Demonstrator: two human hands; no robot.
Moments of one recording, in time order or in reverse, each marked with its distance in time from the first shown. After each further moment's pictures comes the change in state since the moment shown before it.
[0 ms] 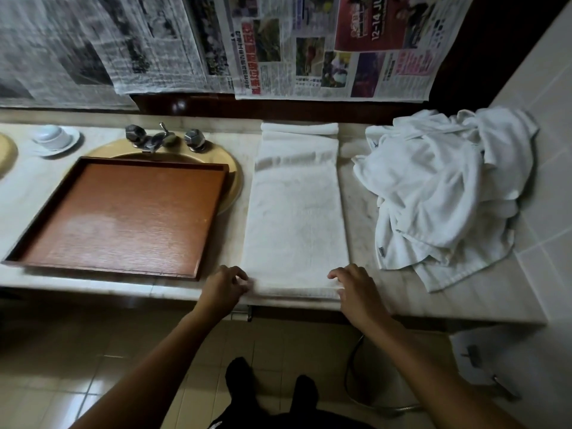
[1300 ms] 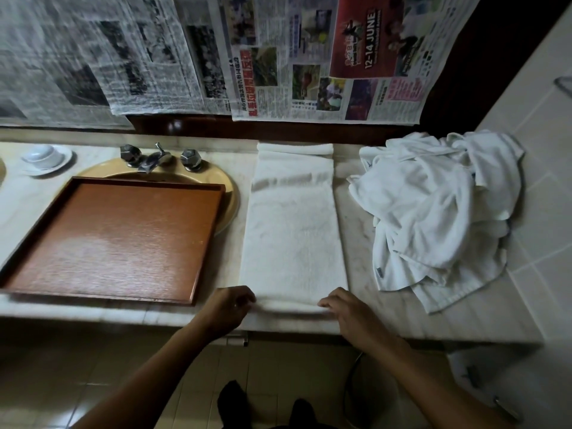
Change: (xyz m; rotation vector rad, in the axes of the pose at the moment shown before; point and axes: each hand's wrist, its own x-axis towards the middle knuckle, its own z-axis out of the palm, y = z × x) left_hand 0.022 0.002 -0.013 0.046 -0.135 0.292; right_hand 0.015 0.009 0.004 0.064 -0.146 -0.140
